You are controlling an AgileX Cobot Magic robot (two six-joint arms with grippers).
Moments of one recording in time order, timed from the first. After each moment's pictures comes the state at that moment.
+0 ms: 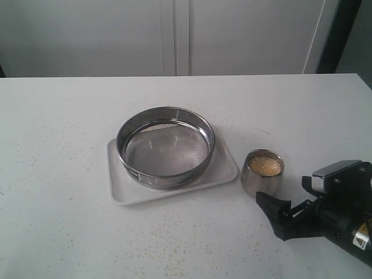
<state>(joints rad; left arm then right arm) -0.01 0.00 0.02 -0.12 0.47 0.15 0.08 1.82 -0.15 -0.44 -1.21 0.13</state>
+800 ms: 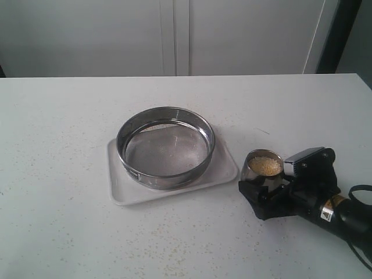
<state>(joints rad) -0.01 0.00 0.02 -0.12 0.47 0.15 0.08 2.07 -0.40 -0.53 -1.21 0.13</state>
